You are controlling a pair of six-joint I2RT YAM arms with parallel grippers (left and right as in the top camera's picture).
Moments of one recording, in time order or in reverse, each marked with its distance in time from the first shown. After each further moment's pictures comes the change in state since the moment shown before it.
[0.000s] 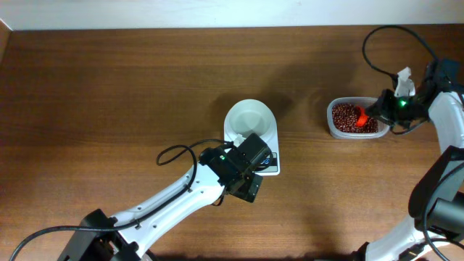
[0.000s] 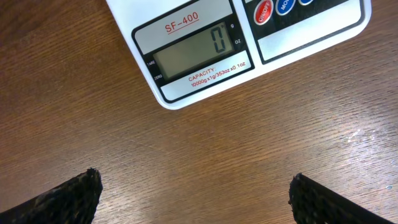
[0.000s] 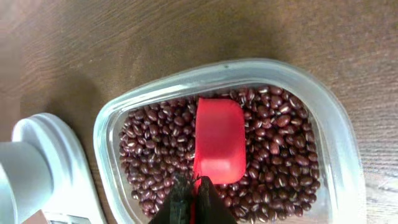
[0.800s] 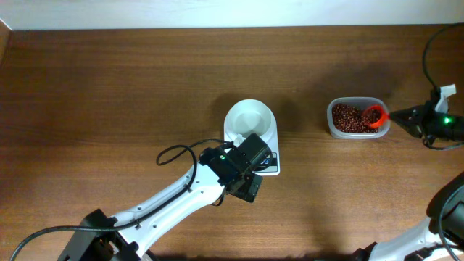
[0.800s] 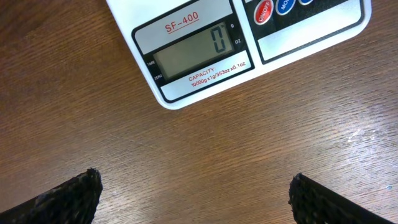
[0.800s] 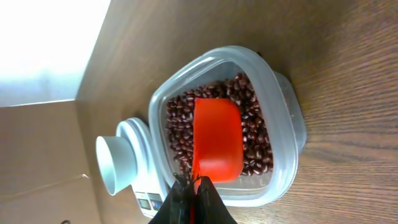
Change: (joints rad) left arm 0.000 0.000 0.000 0.000 0.000 0.000; right arm -0.268 0.007 -0.006 -0.127 -0.385 -0.087
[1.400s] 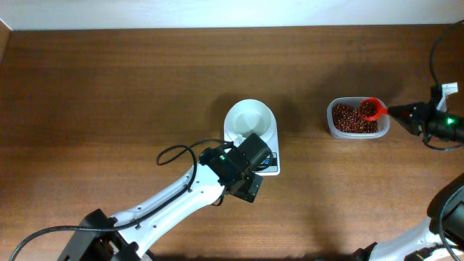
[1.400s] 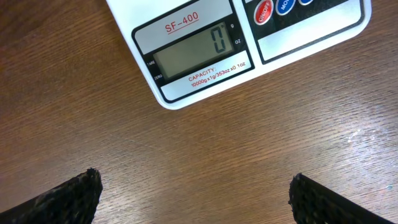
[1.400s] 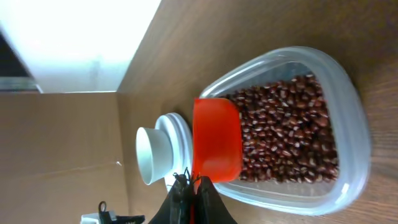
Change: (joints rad) left arm 0.000 0.000 0.000 0.000 0.000 0.000; right arm -0.006 0.000 0.000 -0.040 -0.169 -0.065
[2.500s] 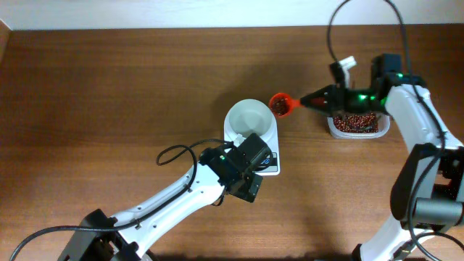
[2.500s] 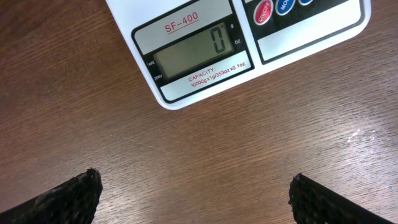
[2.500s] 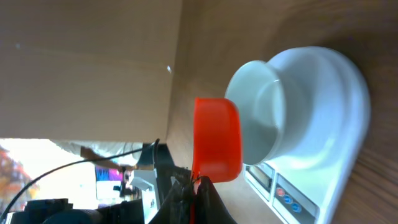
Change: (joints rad) left arm 0.000 0.000 0.000 0.000 0.000 0.000; right arm 0.557 0.000 -0.003 0.118 -0.205 0.097
